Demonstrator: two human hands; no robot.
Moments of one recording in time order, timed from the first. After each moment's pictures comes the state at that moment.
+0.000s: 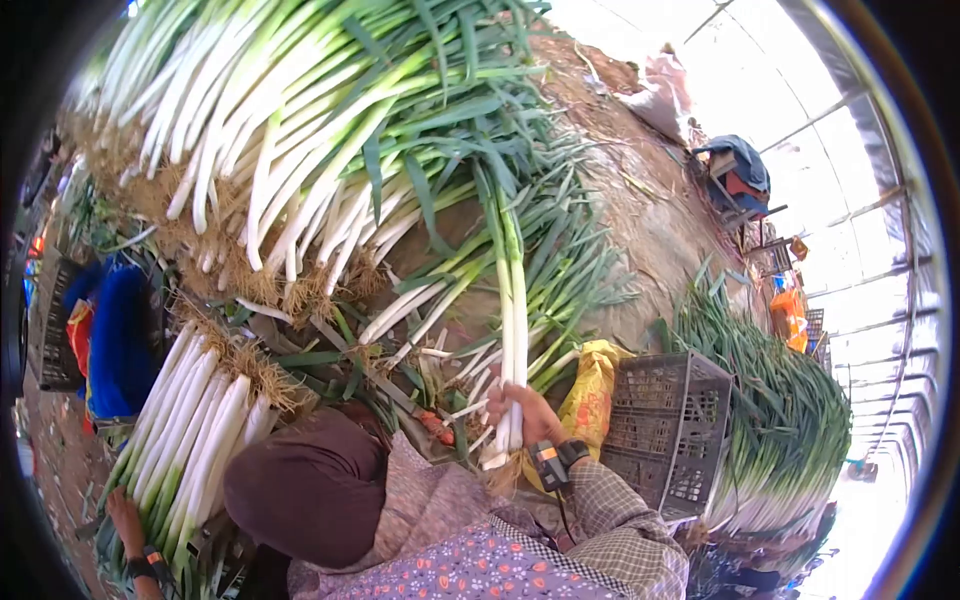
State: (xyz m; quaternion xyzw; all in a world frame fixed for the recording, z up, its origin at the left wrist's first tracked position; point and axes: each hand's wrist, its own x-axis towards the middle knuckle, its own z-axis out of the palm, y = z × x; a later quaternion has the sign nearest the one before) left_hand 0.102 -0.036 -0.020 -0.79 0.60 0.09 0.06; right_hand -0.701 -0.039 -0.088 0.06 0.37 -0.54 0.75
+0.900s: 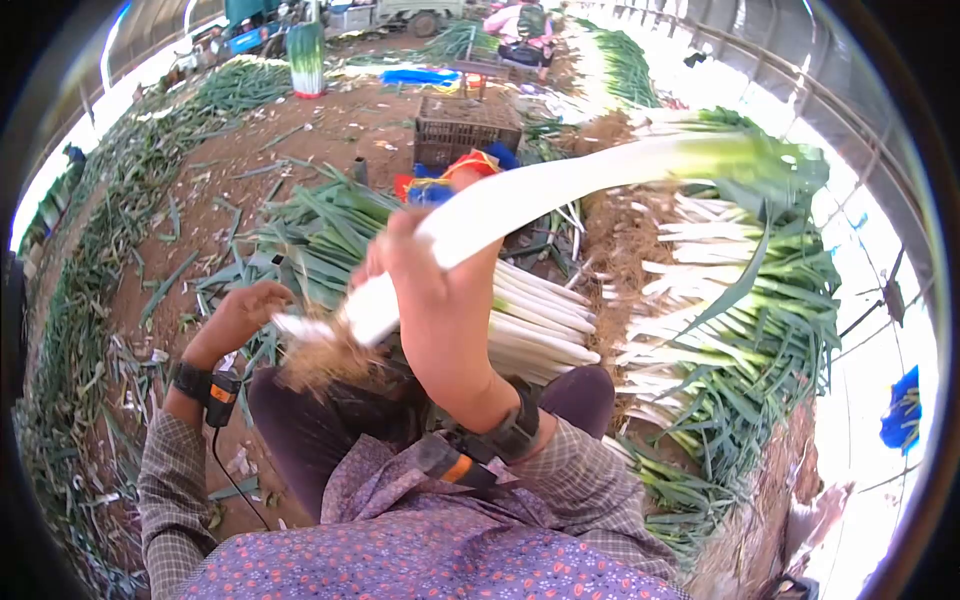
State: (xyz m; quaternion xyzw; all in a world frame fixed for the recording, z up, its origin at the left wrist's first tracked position) left_hand -0.035 0.294 0.140 -0.78 0.41 0.18 -0.43; right_hand -0.235 0.076 0.242 -0.49 -0.07 -0.40 0.77
